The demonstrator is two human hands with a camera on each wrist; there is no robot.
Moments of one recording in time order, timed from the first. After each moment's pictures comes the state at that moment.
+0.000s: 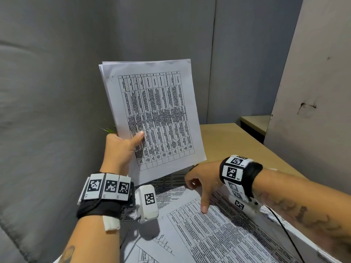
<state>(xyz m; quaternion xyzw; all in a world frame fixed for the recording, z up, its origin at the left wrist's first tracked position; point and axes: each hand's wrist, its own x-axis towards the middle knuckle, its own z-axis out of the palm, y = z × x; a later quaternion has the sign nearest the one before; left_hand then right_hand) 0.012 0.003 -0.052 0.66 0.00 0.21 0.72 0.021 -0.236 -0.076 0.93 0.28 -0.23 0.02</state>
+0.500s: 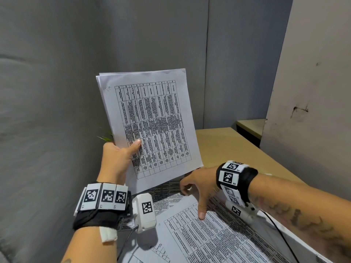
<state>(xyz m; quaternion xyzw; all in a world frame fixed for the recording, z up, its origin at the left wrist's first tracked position) 0.016 0.005 -0.057 0.65 -0.02 0.21 0.73 0.015 -0.234 -0.073 0.93 0.27 -0.24 -0.02</state>
